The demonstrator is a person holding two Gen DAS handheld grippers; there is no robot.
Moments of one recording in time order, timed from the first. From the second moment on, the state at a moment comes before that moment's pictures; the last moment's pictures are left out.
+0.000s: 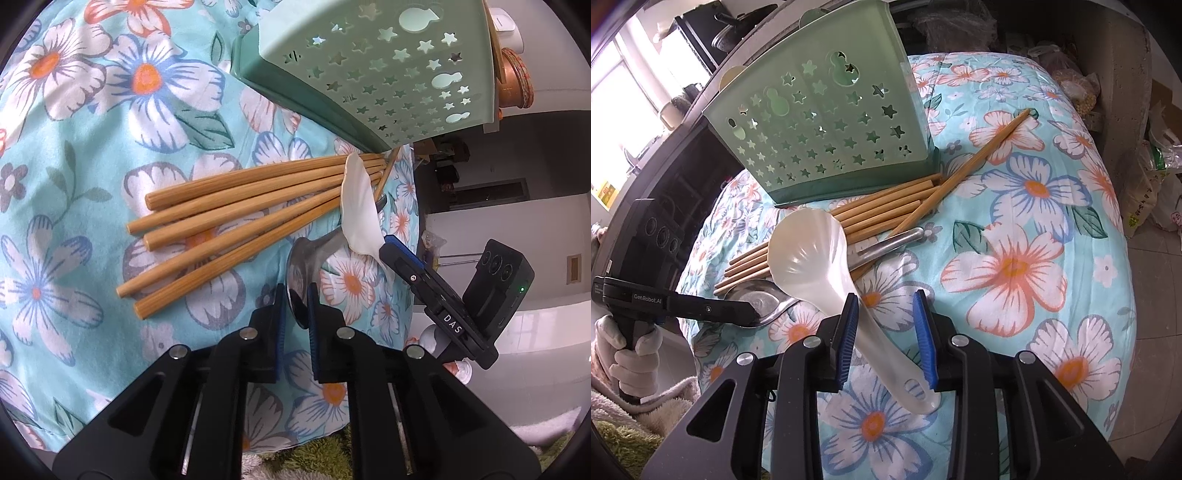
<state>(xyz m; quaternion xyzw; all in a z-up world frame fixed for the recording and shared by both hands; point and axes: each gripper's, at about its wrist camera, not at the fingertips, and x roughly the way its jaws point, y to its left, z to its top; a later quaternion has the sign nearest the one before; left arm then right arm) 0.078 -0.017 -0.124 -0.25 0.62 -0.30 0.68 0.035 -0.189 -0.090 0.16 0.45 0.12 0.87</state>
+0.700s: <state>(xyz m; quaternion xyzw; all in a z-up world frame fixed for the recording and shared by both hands) 0.074 -0.007 -0.125 -0.23 0.61 -0.30 0.69 0.072 -0.160 -0.055 0.11 0.44 0.23 0.86</state>
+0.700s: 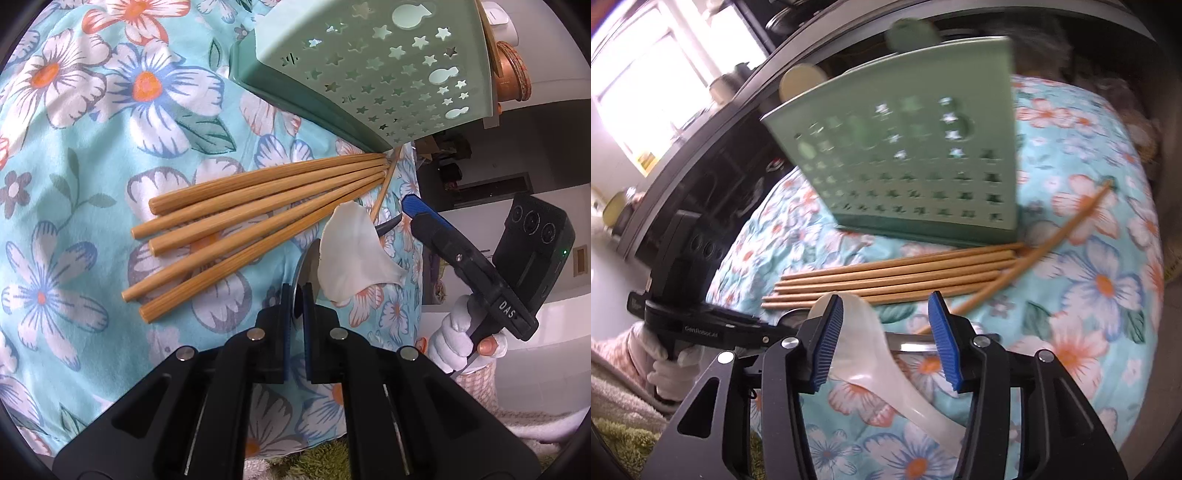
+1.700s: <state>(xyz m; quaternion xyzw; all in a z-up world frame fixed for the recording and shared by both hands) 0.068 0.012 -0.127 -0.24 0.61 -0.31 0.69 0.094 -0.141 -0.071 0.06 0.48 0.32 0.81</state>
